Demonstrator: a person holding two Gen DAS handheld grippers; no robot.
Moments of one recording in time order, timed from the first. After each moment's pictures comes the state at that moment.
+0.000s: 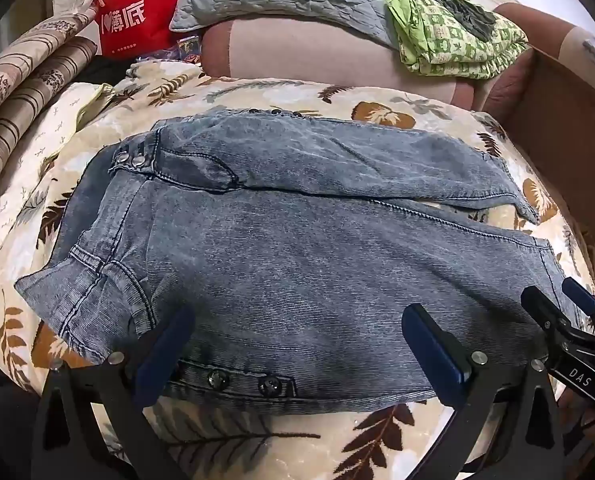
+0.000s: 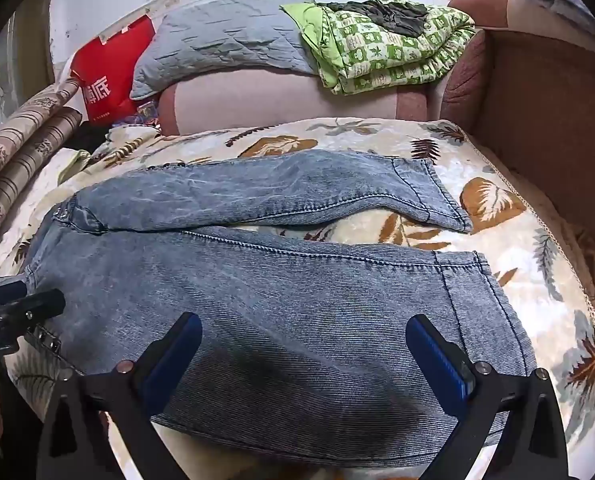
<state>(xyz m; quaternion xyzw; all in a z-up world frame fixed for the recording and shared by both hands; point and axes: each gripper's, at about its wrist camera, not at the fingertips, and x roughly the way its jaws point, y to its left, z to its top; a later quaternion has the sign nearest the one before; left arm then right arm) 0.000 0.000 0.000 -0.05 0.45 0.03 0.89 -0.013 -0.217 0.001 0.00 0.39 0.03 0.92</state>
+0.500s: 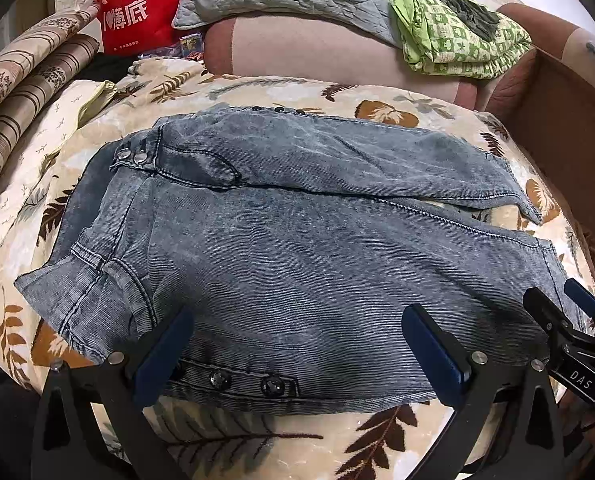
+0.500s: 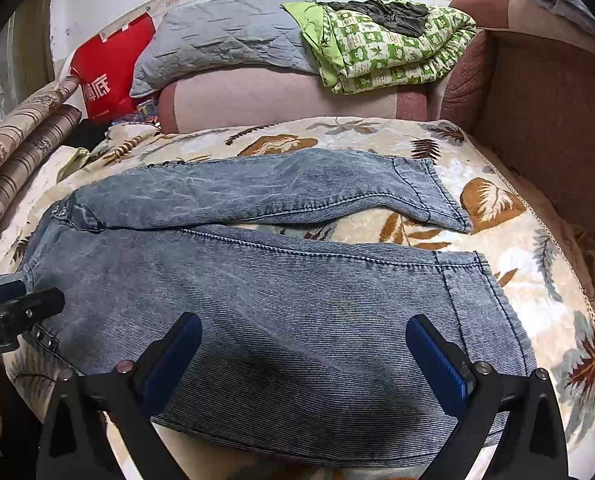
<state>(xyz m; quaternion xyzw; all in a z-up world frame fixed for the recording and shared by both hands) 0.001 0.003 -0.004 -0.05 0.45 0.03 0.89 -0.012 -0.216 0.001 -0.01 0.39 0.03 0.92</state>
